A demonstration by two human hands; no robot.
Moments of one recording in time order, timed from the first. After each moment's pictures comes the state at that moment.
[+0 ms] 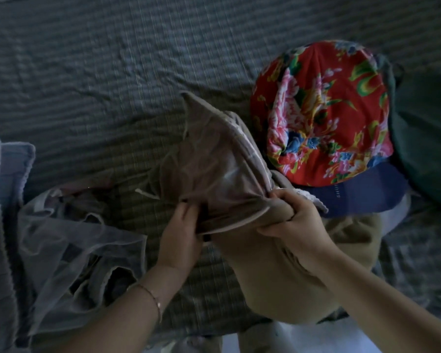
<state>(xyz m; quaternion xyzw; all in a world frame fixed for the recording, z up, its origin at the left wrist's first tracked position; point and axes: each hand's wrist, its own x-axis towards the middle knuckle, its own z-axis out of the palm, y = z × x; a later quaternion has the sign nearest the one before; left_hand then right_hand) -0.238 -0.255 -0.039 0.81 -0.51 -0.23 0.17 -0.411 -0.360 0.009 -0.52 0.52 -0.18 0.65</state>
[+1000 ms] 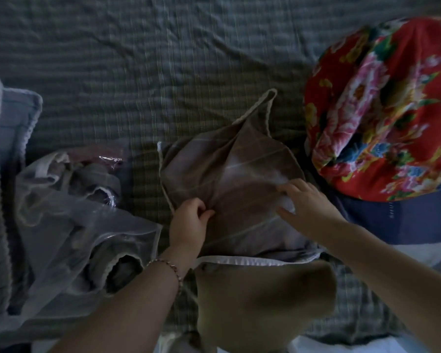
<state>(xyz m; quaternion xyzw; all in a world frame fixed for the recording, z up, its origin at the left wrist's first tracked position) -0.195 -0.247 -0.127 0.89 -0.28 -0.32 0.16 -0.368 -0.404 -0.096 -0.85 0.39 0.20 0.29</state>
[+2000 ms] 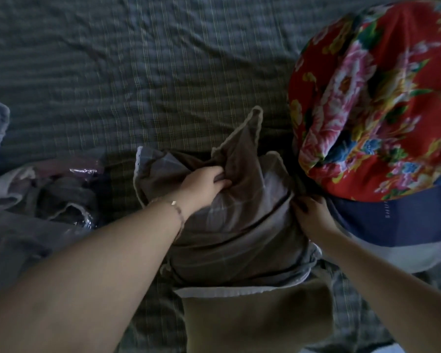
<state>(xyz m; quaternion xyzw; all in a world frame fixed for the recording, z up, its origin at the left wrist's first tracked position) -0.169 -0.349 -0.159 0.77 -0.41 -0.48 0.10 -0.411 -0.410 -0.177 -0.70 0.58 0.06 0.41</state>
